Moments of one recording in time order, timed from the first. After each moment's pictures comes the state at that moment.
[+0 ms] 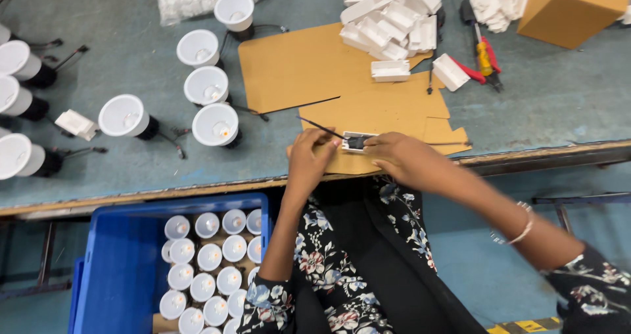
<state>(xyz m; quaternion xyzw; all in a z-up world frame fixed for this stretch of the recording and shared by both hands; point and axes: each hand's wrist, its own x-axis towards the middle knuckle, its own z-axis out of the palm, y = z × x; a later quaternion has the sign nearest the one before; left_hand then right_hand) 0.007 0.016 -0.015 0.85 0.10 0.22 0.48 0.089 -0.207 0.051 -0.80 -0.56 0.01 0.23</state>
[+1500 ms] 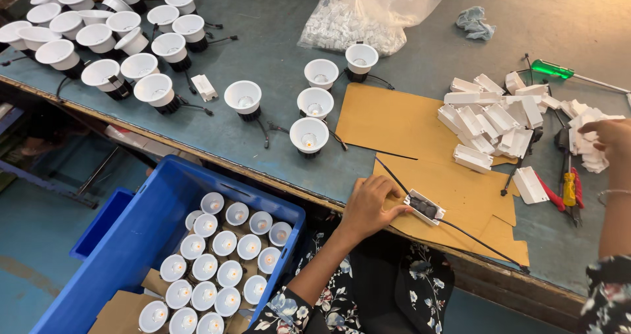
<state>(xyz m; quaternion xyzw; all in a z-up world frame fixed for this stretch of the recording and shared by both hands) -0.003 0.002 -0.023 0.87 0.04 0.34 0.35 0.494 -0.292 0.037 -0.93 -0.17 -0.04 0.34</state>
